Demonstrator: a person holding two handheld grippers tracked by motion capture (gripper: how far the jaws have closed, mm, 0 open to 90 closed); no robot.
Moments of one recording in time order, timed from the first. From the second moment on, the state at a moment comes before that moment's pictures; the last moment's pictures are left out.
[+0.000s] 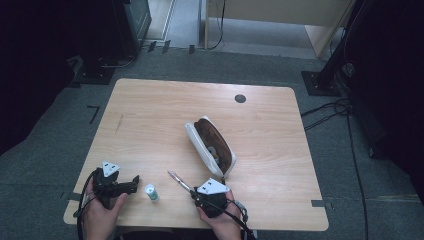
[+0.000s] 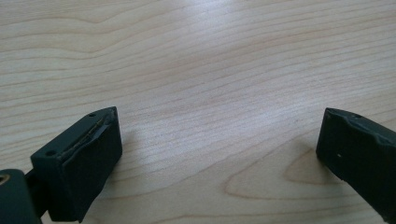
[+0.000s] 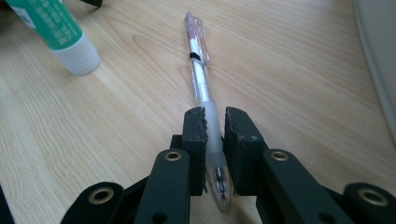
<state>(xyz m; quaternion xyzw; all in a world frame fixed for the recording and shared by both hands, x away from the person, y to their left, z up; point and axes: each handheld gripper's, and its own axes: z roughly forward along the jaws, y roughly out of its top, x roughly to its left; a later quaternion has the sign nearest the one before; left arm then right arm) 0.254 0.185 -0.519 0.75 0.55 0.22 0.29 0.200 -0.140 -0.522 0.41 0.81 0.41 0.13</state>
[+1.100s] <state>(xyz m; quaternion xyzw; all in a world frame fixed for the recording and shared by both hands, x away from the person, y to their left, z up) 0.254 0.185 -0.519 0.75 0.55 0.22 0.29 0.193 -0.135 -0.522 0.39 0.81 0.40 0.16</state>
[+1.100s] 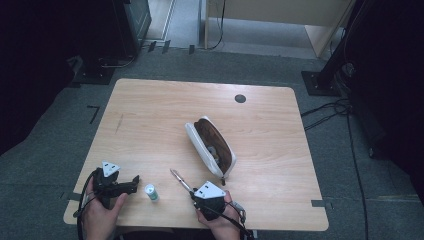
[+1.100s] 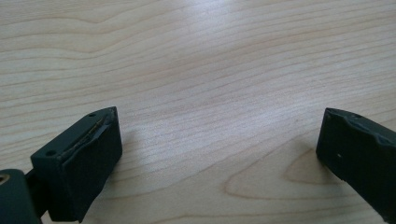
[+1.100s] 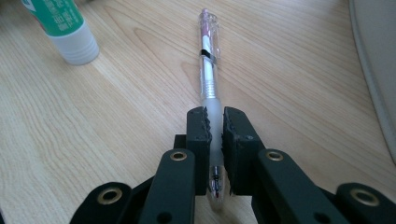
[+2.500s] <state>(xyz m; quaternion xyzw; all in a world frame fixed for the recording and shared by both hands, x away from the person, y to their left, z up) 0.254 0.185 -0.519 0.75 0.55 0.22 0.29 0.218 -0.154 -0.421 0.39 0.76 0.48 0.22</state>
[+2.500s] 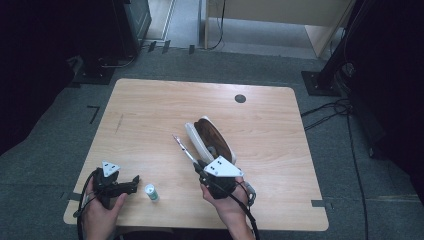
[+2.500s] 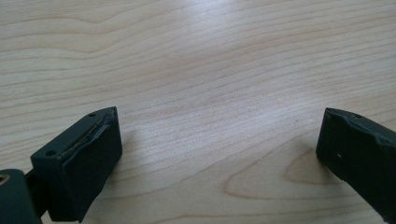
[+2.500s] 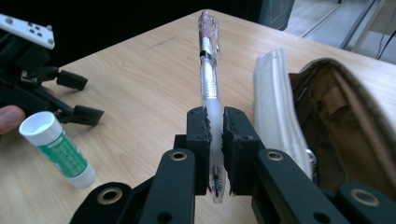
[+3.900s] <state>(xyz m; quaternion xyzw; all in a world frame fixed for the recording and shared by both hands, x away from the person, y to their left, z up) 0.254 0.185 -0.519 0.75 0.55 0.22 0.29 0.261 -0.203 -0.426 0.46 0.73 0.44 0.24</state>
